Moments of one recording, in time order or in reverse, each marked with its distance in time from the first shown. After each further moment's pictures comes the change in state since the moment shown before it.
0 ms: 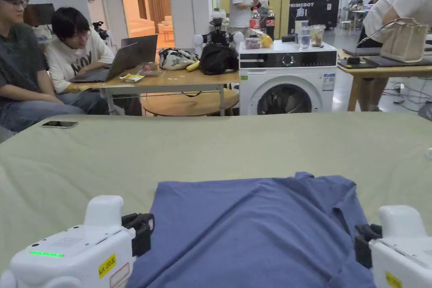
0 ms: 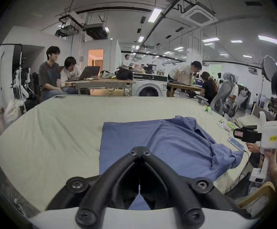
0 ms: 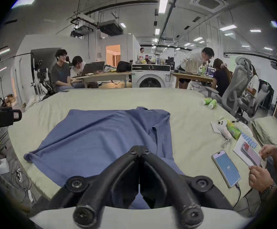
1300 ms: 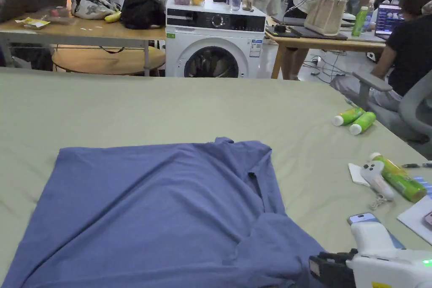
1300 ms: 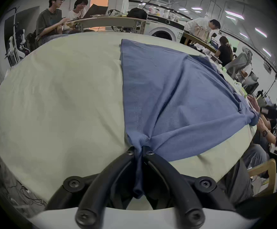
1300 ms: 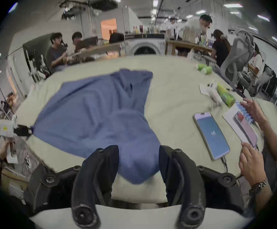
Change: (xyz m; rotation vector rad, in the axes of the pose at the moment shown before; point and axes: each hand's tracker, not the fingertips) left arm -0.069 -0.096 -0.044 -0.480 0.032 0.092; right arm 0.109 -0.053 0.013 -0.403 0.032 -0.061
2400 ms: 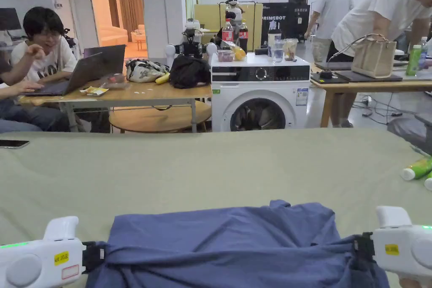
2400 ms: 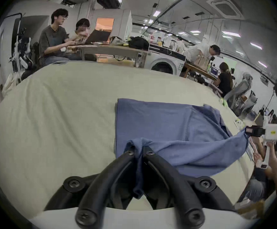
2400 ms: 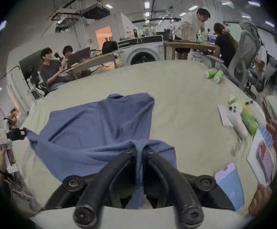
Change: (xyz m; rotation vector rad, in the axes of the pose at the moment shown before) left arm -0.008 0.192 -0.073 0.201 0.012 0.033; right arm 0.009 0.173 -0.138 0.141 -0.061 -0.083
